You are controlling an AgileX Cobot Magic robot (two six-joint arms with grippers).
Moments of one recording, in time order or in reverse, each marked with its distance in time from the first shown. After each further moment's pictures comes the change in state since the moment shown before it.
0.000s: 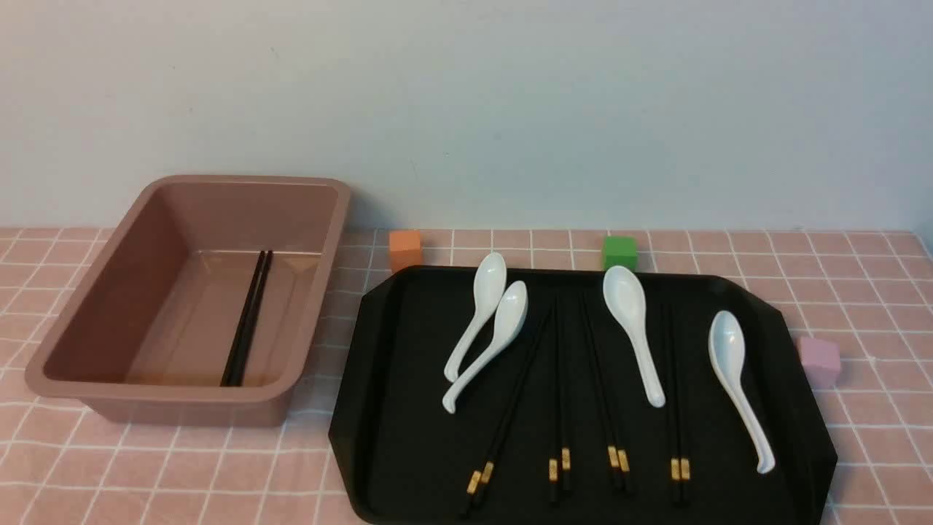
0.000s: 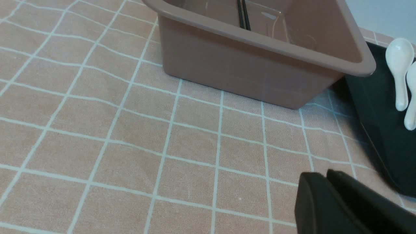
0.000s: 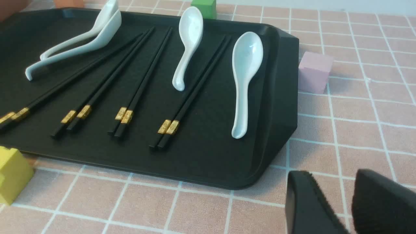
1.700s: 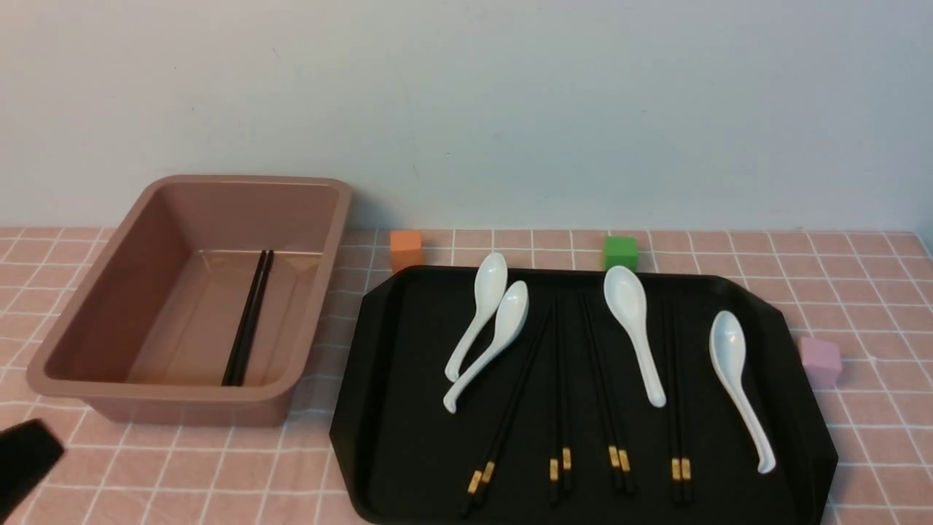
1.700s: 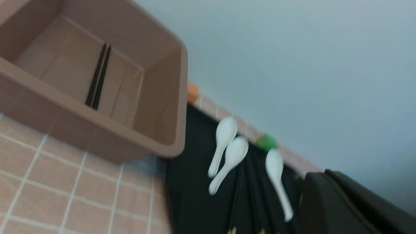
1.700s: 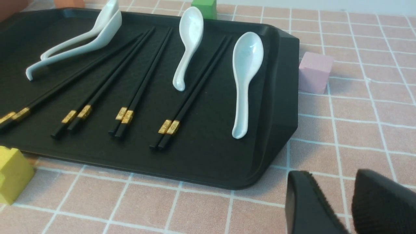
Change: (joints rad) right arm 0.000 0.000 0.000 0.000 0.000 0.000; left arm -0.001 0.319 -0.447 -0.458 0.145 0.052
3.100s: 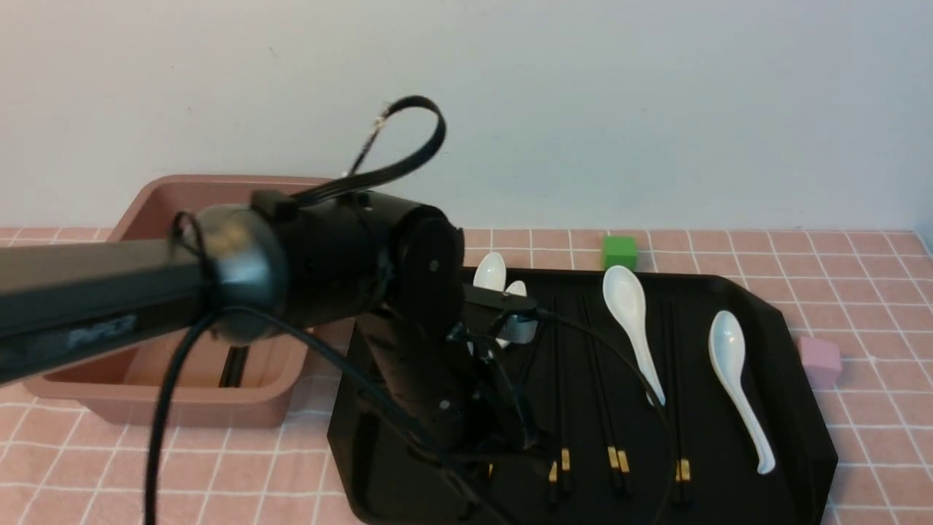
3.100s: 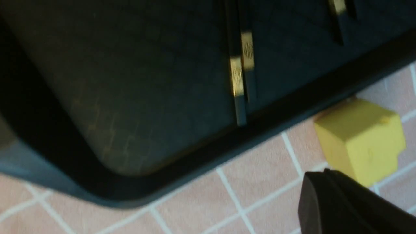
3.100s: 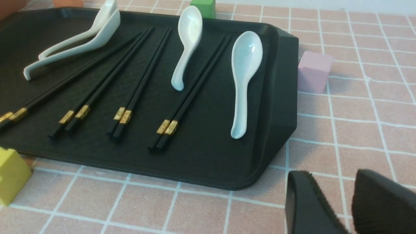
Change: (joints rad) right arm 0.000 0.000 0.000 0.000 0.000 0.000; left arm -0.688 1.537 -0.918 0.400 0.380 -0.013
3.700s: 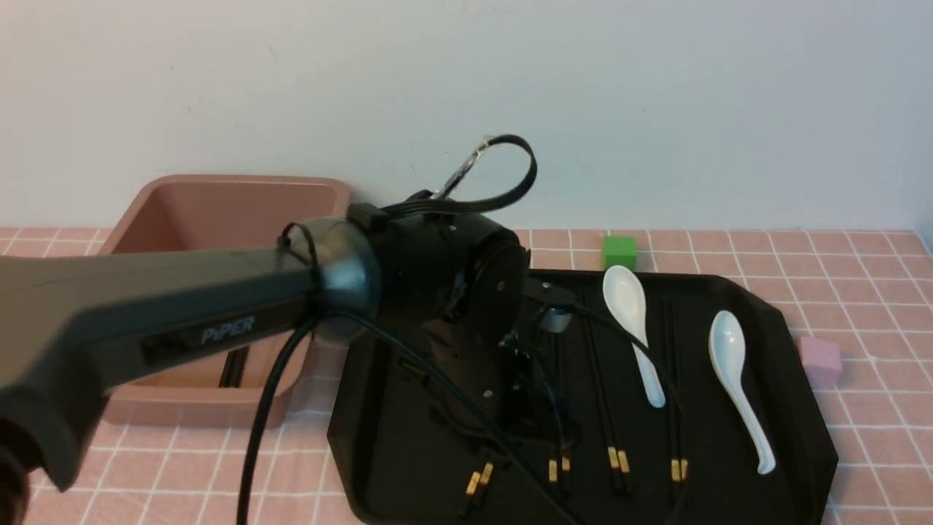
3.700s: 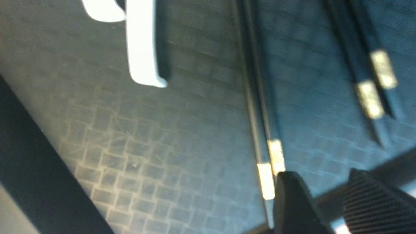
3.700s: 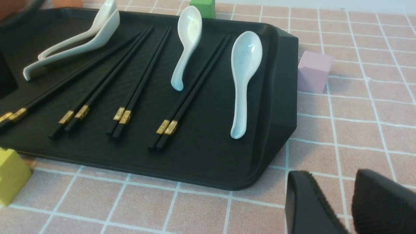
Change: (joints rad) right arm 0.000 0.000 0.000 0.000 0.000 0.000; left arm -0.049 0.133 -0.122 0.185 -0.052 -0.085
